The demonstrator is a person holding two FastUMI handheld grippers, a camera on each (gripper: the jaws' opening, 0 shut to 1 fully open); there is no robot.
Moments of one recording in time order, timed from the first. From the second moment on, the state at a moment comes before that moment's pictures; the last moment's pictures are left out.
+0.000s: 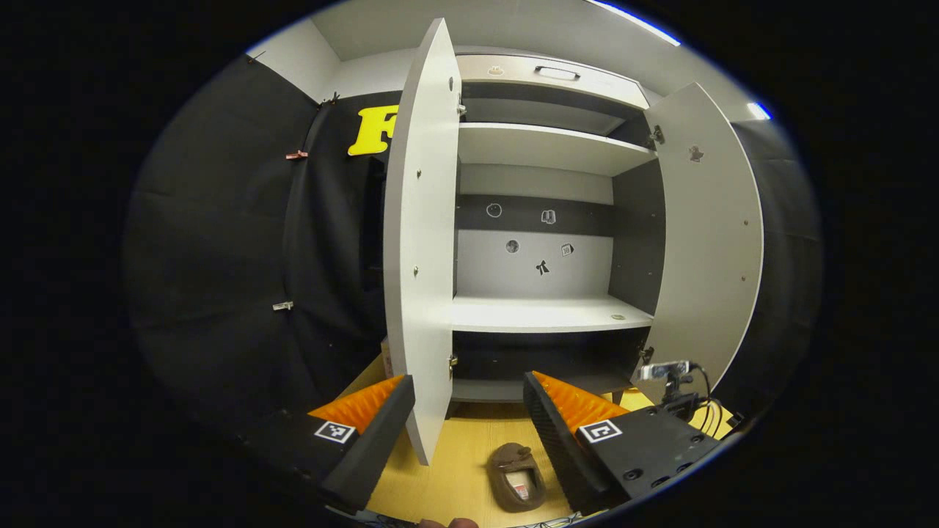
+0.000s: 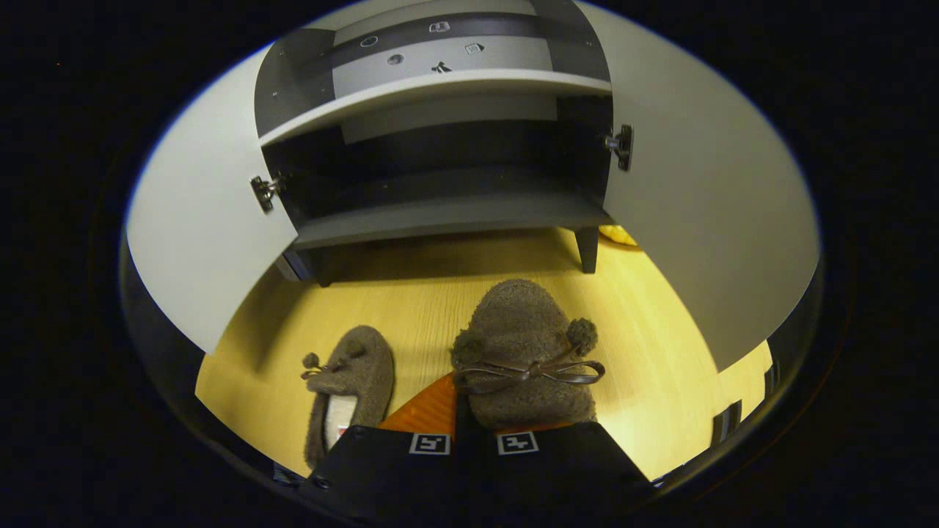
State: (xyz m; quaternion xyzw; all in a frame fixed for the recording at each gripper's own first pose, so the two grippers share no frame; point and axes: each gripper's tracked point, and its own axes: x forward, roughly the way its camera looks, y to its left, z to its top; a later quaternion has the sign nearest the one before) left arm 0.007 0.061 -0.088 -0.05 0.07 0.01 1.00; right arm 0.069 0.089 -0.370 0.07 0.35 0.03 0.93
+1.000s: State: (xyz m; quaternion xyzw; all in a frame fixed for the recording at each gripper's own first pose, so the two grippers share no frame) left arm 0.010 0.018 -0.087 -0.07 0.06 -0.03 0.99; right arm 0.307 0.086 -0.090 0.10 0.21 0.06 0.97
